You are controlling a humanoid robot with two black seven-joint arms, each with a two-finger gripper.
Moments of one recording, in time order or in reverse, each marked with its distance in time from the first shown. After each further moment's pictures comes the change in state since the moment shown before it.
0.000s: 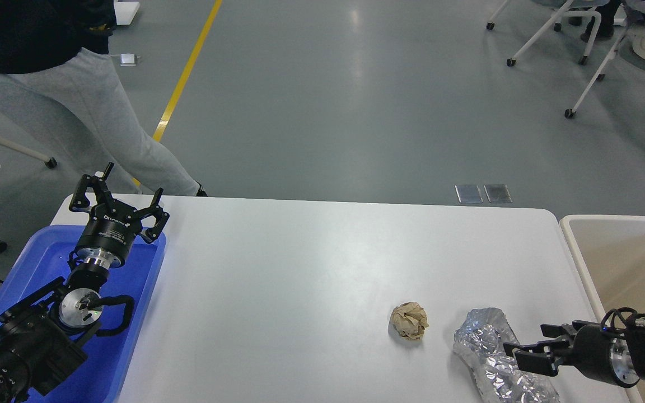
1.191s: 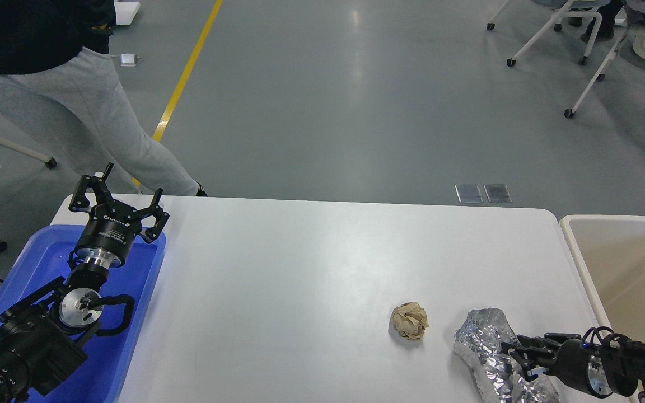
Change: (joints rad) left arm 0.000 0.000 0.000 0.000 0.000 0.000 0.000; right arm 0.082 0.164 -0.237 -0.316 0.026 -0.254 0.019
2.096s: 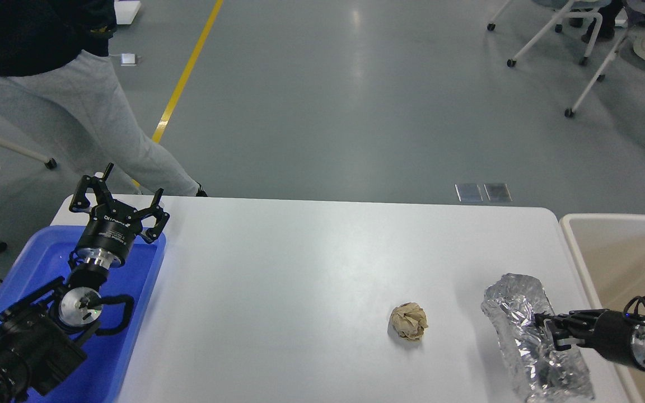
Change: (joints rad) left arm 0.000 0.000 0.000 0.000 0.001 0.000 0.001; right arm 0.137 -0.257 -0.051 0.251 0.155 0.108 0.006
